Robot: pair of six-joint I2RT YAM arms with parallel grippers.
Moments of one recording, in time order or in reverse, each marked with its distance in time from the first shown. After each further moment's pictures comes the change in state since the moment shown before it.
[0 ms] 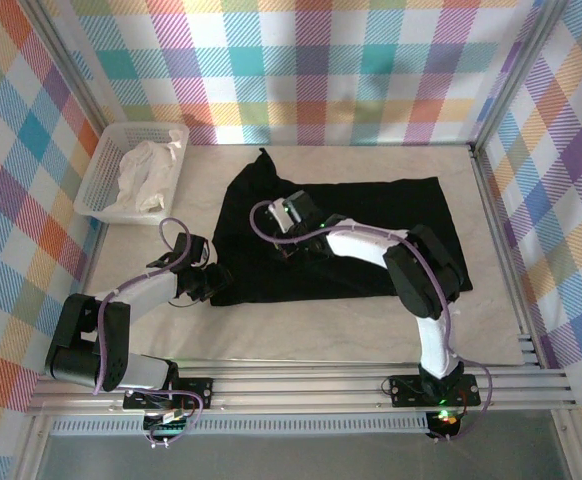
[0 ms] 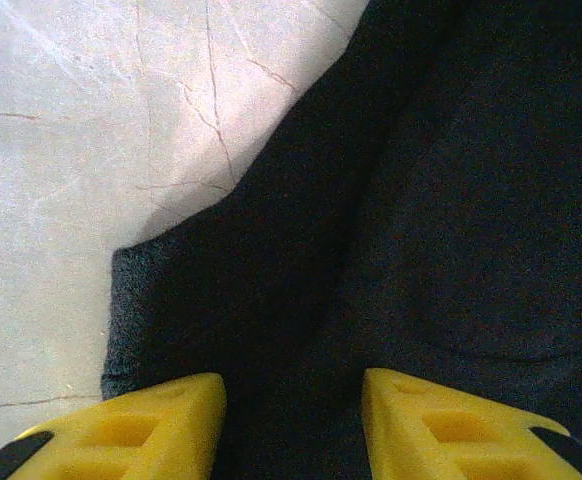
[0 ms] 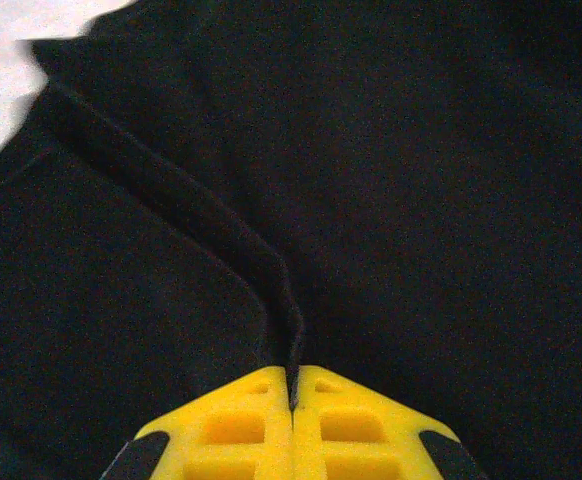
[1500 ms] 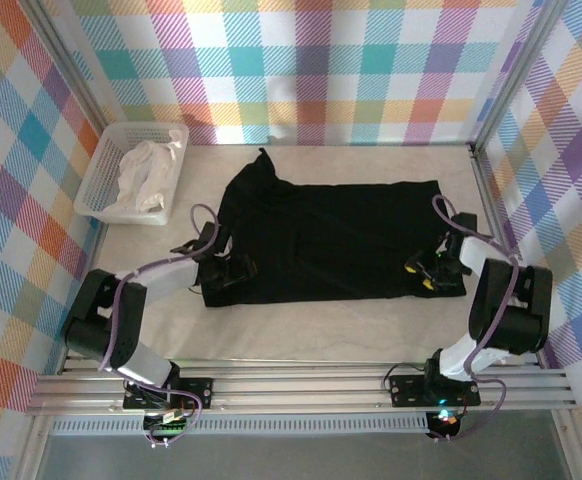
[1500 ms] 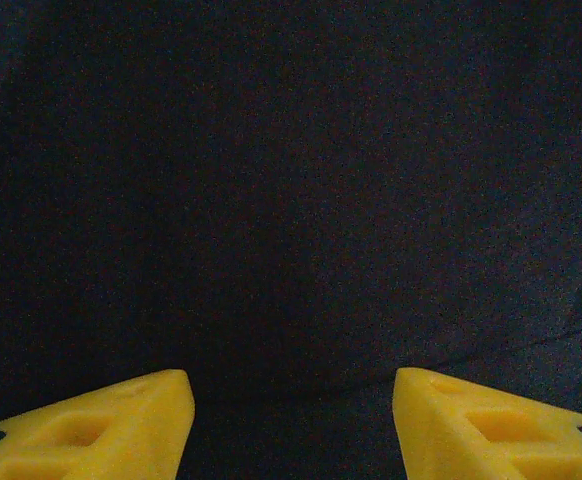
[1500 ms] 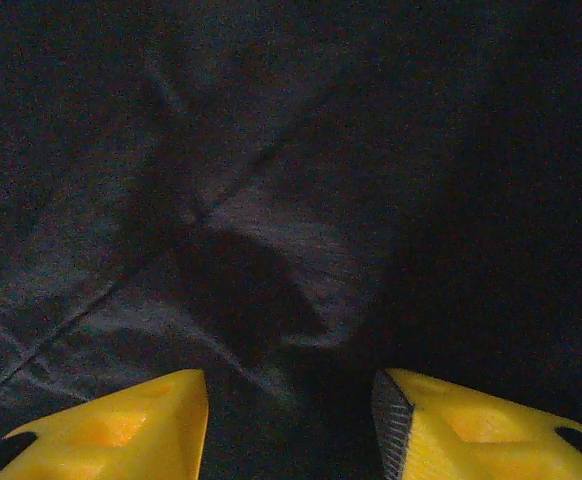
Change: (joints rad) left arm -0.148 0.119 0.113 0.031 -0.016 0.053; right arm -0.920 -0.467 -0.591 -0.419 -0.253 0.378
